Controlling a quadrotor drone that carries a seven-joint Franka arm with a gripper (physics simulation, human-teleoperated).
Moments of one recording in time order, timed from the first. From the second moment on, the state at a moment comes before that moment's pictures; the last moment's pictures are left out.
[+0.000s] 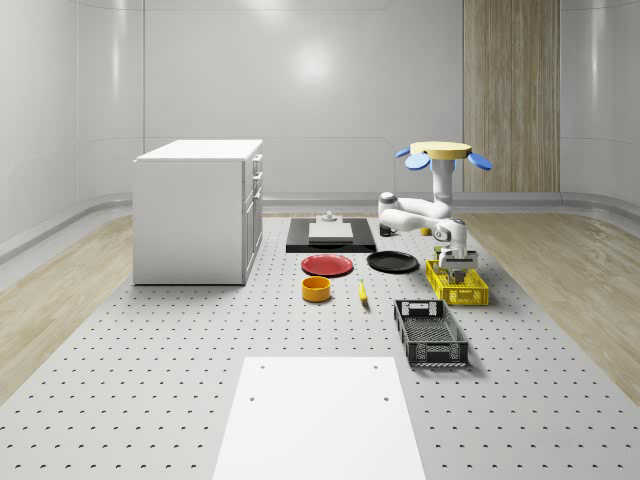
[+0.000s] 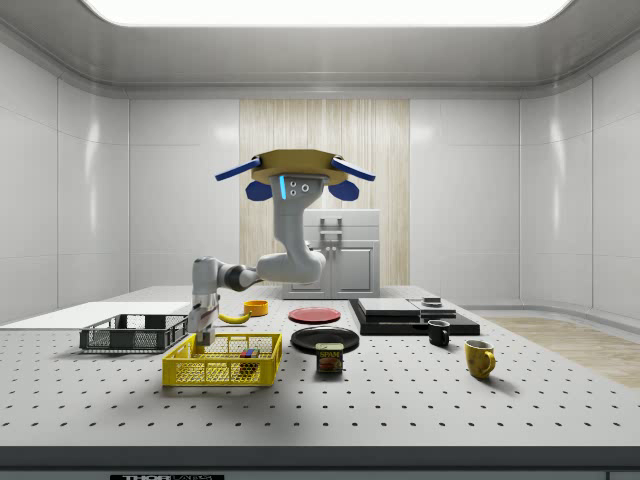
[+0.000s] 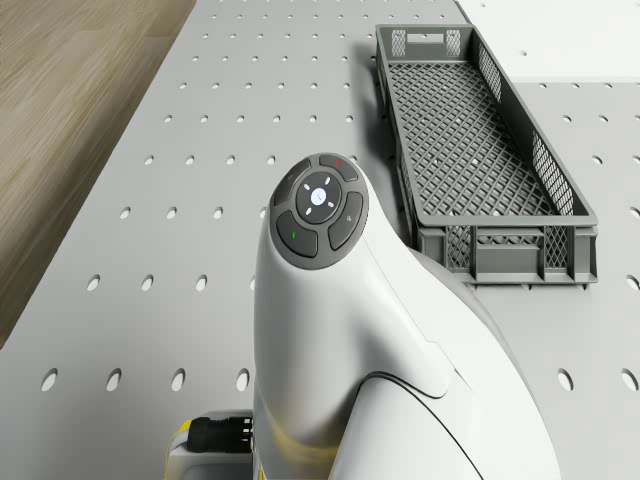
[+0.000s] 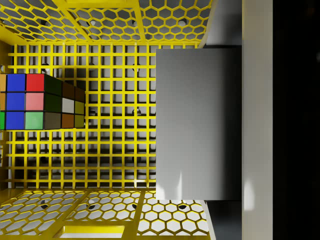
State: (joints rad) arm -1.19 -1.59 1.43 -2.86 -1.70 1.62 1.70
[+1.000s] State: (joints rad) arm -1.22 -1.58 1.25 -2.83 -1.87 1.68 1.70
